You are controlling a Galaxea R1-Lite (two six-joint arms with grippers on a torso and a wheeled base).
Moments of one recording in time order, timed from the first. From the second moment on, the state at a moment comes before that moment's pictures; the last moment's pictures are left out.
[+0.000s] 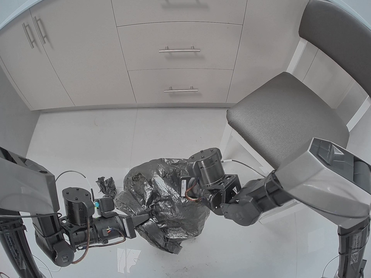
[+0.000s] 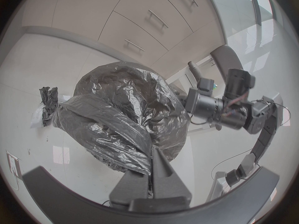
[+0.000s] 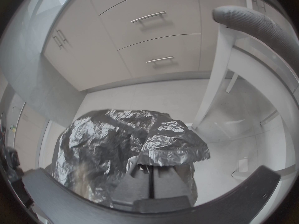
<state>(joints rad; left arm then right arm) -0.41 2.10 -0.12 -1.53 -0.39 -0.48 0.79 2.32 -1.28 -0.56 -0.41 0.39</state>
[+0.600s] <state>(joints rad) -0.41 2.10 -0.14 -1.53 -0.39 -0.50 0.88 2.43 -1.25 -0.56 -0.41 0.37</state>
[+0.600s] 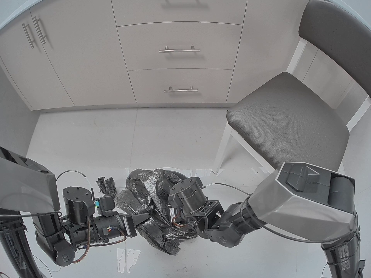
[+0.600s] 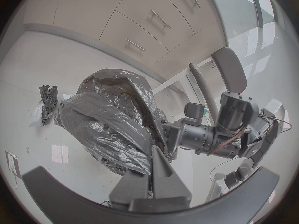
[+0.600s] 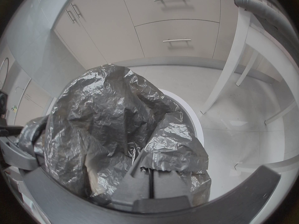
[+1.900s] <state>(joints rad) -0.43 2.10 -0.14 -1.53 -0.38 -0.52 0.85 2.69 -1.58 -0.47 -0.48 0.25</state>
